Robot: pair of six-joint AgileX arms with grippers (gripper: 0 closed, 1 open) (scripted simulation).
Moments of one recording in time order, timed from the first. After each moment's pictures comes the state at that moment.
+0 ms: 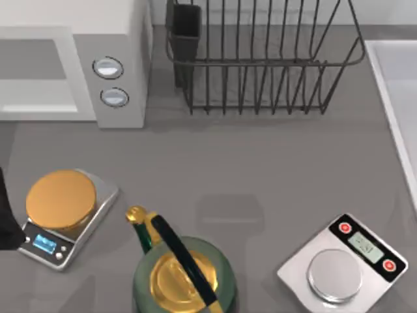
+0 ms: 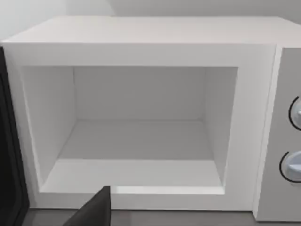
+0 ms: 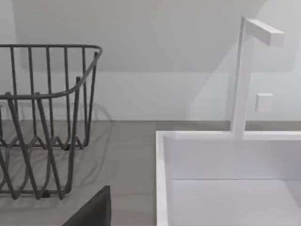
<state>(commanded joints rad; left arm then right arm) 0.00 0.00 0.00 0.00 0.00 0.00 0.00 0.00 0.00 0.00 0.00 0.00</state>
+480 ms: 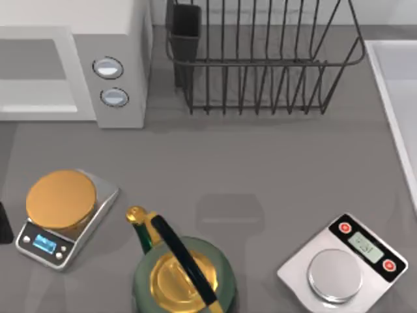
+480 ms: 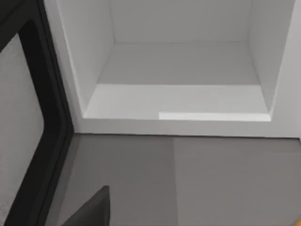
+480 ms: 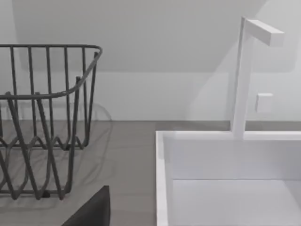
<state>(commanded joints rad) 0.08 0.22 0.14 -0.15 -0.01 0.05 0.00 0.00 0.00 0.00 0.00 0.00</state>
